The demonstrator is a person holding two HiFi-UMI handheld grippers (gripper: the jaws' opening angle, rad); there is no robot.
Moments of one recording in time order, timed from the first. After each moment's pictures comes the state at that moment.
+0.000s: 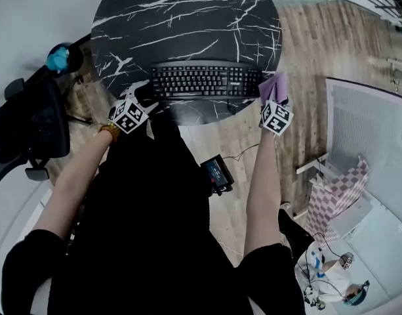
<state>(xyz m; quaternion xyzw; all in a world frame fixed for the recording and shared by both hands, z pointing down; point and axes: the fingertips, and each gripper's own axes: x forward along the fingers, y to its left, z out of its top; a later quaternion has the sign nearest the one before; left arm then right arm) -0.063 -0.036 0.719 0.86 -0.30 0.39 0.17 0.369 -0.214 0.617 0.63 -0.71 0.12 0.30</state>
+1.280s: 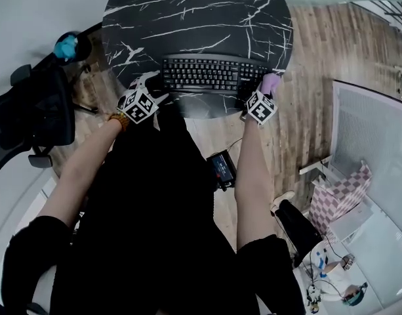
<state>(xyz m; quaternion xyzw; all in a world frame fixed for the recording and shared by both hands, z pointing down) -0.060 -0.037 0.718 0.86 -0.30 0.38 0.16 0.316 -0.180 0.698 0.67 -0.64 0.25 0.27</state>
